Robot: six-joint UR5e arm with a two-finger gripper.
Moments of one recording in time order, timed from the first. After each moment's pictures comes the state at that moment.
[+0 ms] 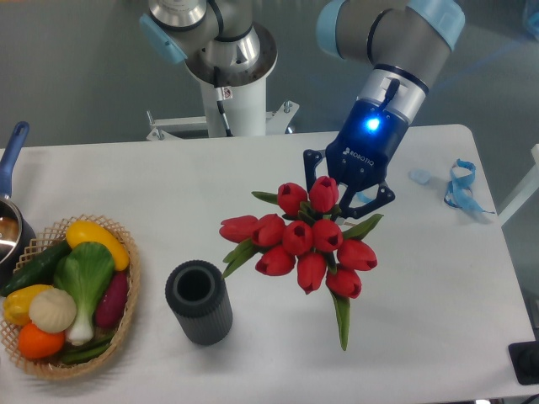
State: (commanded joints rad) arm 2.77 -1.76 -1.70 -0.81 0.54 1.02
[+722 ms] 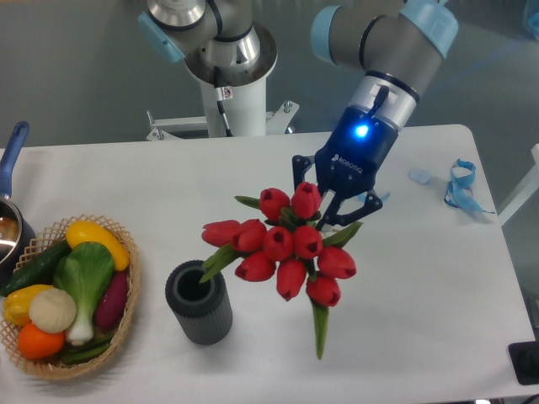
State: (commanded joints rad) arm 2.71 -1.80 -1.70 -0.79 0.53 1.03
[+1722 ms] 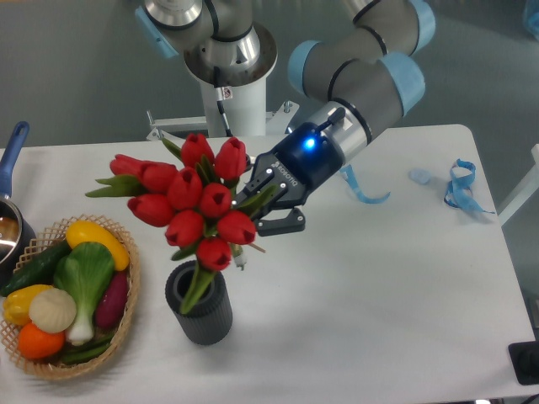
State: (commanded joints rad) arm 2.60 -1.88 -1.73 -0.76 0.08 1.19
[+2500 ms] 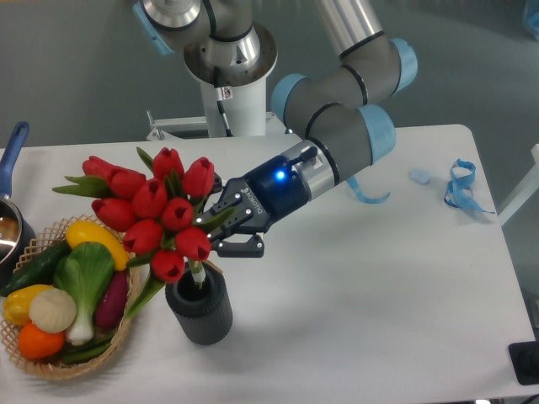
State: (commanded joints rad) arm 2.55 -1.95 -1.74 -0.76 0.03 1.20
